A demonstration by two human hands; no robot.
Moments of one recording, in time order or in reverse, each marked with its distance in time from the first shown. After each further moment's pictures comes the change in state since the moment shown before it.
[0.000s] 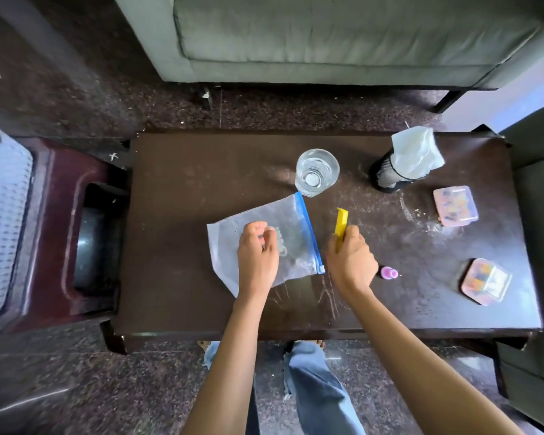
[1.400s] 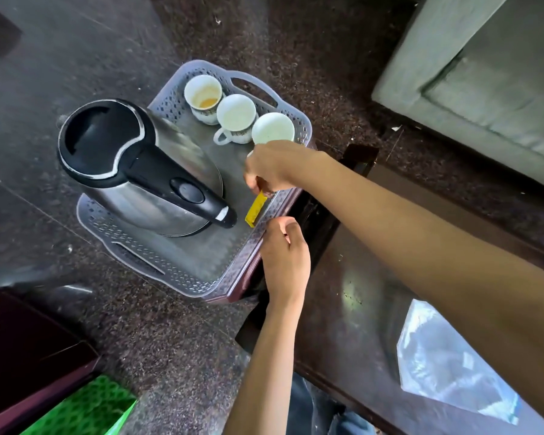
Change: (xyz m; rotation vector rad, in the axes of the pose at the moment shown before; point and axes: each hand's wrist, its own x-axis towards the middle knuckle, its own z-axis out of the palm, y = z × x) left_hand 0.113 -0.106 -0.292 -0.357 0.563 -0.283; right_hand -0.128 -0.559 0.114 -0.842 -0.595 -1.761
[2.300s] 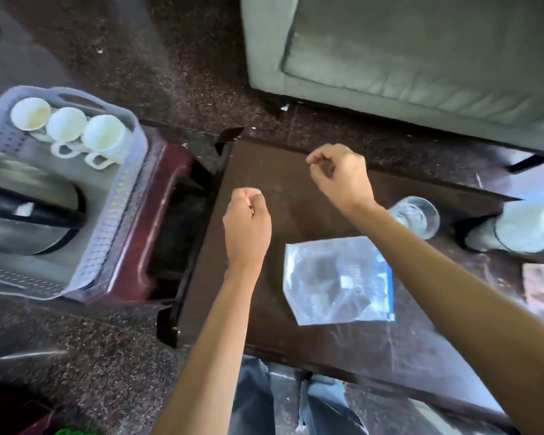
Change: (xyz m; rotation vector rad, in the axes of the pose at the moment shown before) left_hand -0.120 0.038 0.117 0.173 -0.224 0.276; right_hand -0.313 0.069 0.192 0.740 1.034 0.836
